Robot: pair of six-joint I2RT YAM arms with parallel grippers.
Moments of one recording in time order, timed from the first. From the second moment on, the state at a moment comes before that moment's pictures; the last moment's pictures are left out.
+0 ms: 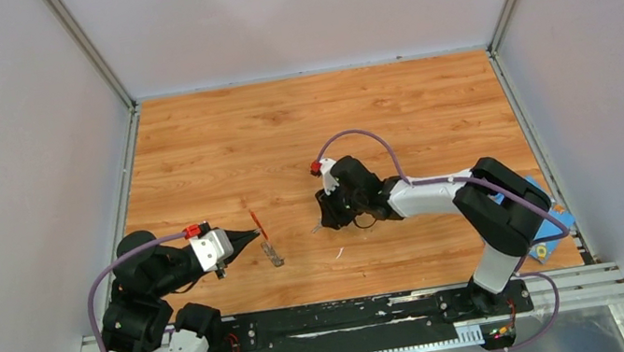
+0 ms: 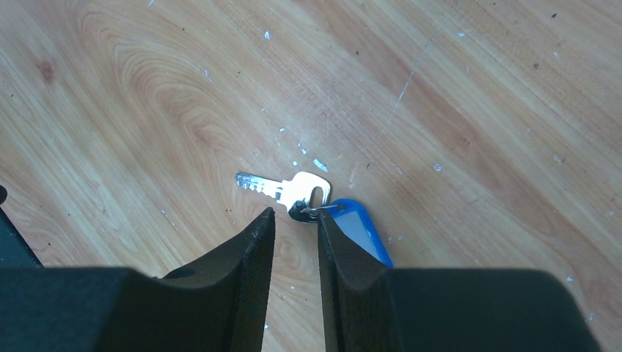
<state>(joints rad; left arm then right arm) -0.35 0.33 0.72 -0.57 0.78 0.42 0.81 1.66 0.82 0.09 -0.22 0.21</state>
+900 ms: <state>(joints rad) -0.35 0.33 0.72 -0.57 0.78 0.42 0.79 1.65 0.83 0.05 -0.21 0.22</state>
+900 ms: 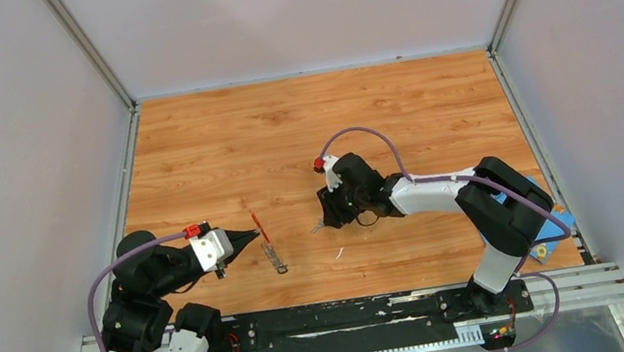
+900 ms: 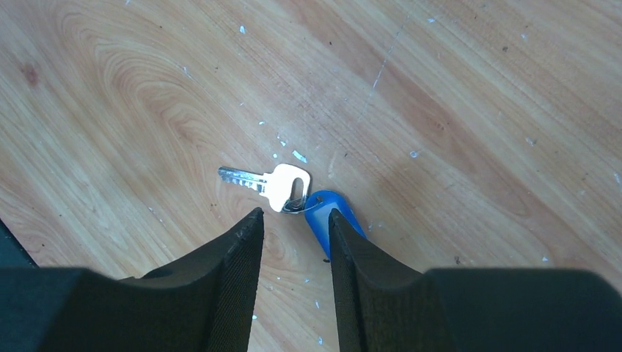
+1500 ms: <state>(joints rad) -0.35 0.33 0.73 -0.57 0.78 0.43 0.79 1.69 0.84 0.06 -0.21 0.22</state>
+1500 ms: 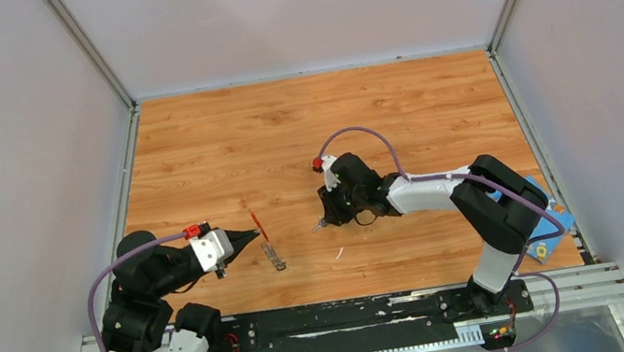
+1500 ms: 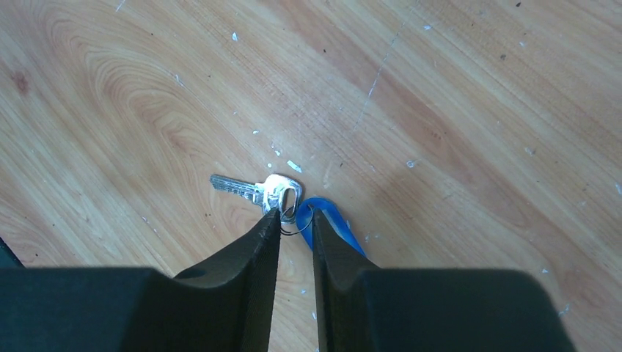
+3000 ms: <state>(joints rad) -0.35 0.32 0.73 -0.58 0.77 0.47 0.81 1.67 0.88 0.01 -0.17 0.25</state>
